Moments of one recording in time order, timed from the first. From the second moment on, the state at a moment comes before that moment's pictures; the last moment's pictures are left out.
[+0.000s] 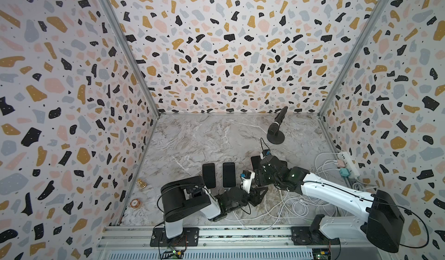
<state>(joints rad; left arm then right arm) -1.18 1.83 0.45 1.23 -0.10 -0.64 0.88 1.26 0.83 -0.50 0.17 0.60</state>
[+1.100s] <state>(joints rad) -1.19 1.87 0.41 1.26 -0.02 -0.67 0.81 1.30 0.89 -0.54 0.14 0.65</state>
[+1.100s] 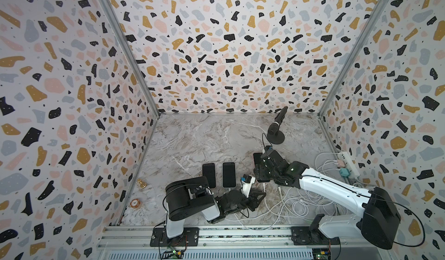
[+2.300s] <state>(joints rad) -1.22 1.88 0.39 1.25 -0.06 -0.69 0.78 1.35 0.86 -0.47 0.08 0.63</state>
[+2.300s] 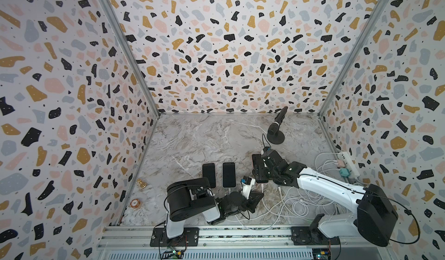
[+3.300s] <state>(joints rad) -1.27 0.98 0.32 0.48 -0.30 -0.51 0.74 1.47 0.98 -0.64 0.20 0.55</state>
